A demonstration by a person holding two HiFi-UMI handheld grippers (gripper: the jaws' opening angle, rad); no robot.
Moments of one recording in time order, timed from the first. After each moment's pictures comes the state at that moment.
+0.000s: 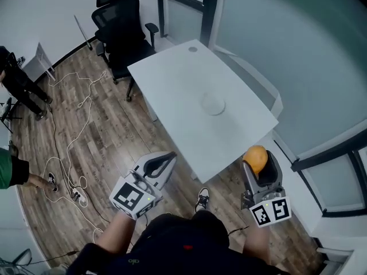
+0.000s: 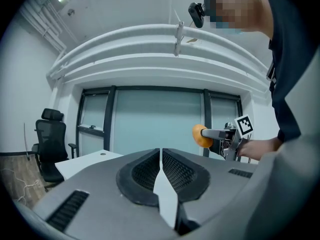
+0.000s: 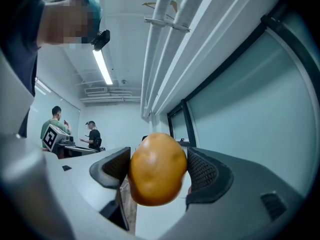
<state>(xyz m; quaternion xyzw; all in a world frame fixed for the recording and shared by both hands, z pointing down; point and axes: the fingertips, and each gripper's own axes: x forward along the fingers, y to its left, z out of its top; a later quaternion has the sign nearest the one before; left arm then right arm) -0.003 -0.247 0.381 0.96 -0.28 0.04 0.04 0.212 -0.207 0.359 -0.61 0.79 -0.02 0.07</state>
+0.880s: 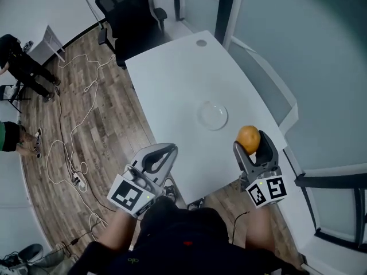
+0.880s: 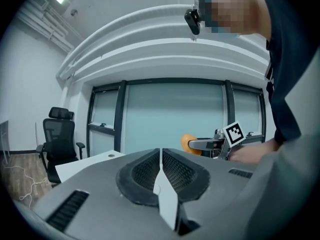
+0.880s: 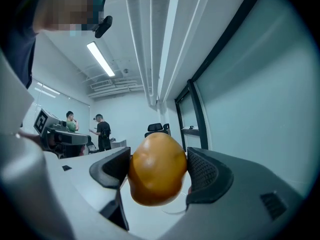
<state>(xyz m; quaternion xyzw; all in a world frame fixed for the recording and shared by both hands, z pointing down) 0.099 -0.411 0.398 0.93 -0.35 0.06 0.05 0.298 -0.443 0.420 -0.53 0.84 -0.06 0.02</state>
